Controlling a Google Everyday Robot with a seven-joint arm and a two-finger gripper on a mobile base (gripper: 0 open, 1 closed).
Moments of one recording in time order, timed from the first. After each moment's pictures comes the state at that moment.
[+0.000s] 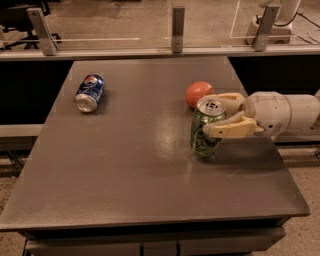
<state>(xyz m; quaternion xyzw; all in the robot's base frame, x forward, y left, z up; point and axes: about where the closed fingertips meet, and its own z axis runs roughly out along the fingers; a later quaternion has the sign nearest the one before) 0.473 -0.114 0.924 -0.52 0.47 0.49 0.52</state>
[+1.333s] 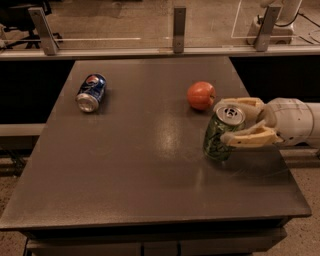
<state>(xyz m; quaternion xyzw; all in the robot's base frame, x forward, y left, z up) 0.448 -0.141 0.930 -0.53 0.42 0.47 0.56</state>
